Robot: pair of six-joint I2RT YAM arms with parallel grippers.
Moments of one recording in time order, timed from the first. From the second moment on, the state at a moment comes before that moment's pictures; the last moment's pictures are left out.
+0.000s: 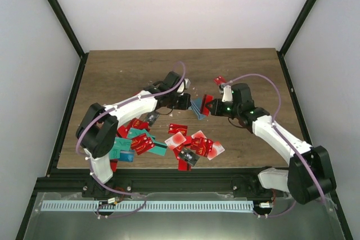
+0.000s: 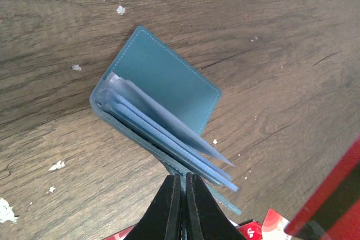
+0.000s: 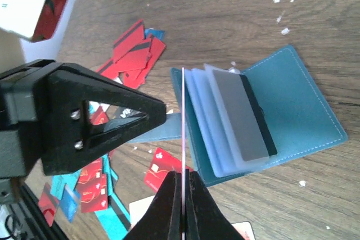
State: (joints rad) left arm -0.69 1.83 1.34 -0.40 0.25 -0.52; right arm 0.37 1.21 0.74 -0.17 -0.46 0.50
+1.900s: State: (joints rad) left arm -0.69 1.80 1.19 -0.41 0.23 -0.36; right arm 0.49 1.68 0.98 -0.21 -0.08 0.33
